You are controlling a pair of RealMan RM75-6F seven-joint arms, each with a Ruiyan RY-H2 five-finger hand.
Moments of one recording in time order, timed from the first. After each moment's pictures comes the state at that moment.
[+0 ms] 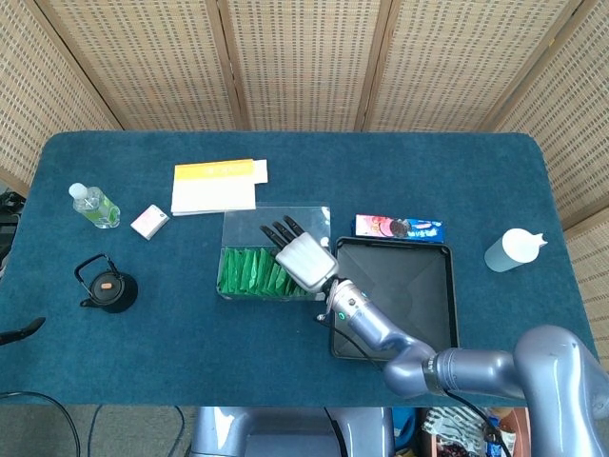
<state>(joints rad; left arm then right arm) -0.08 -0.98 -0.10 -1.75 1.39 1.47 -0.02 1.12 -1.59 0.15 -1.50 -1.00 0.92 -0.59</state>
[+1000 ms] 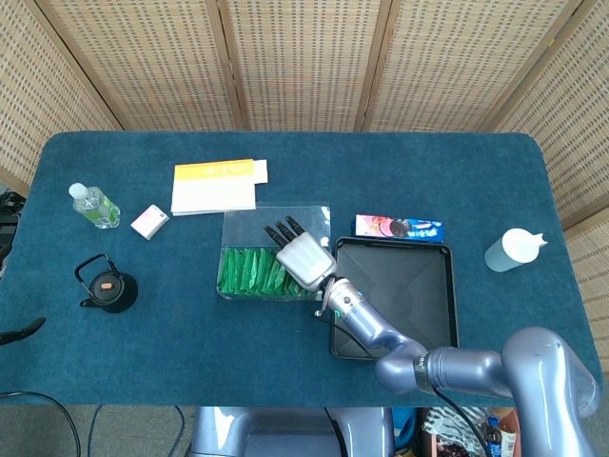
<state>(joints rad) -0.09 -0.98 -0.10 -1.75 1.38 1.46 -0.02 1.13 -1.65 0.17 -1.41 -0.94 0.88 -0.65</state>
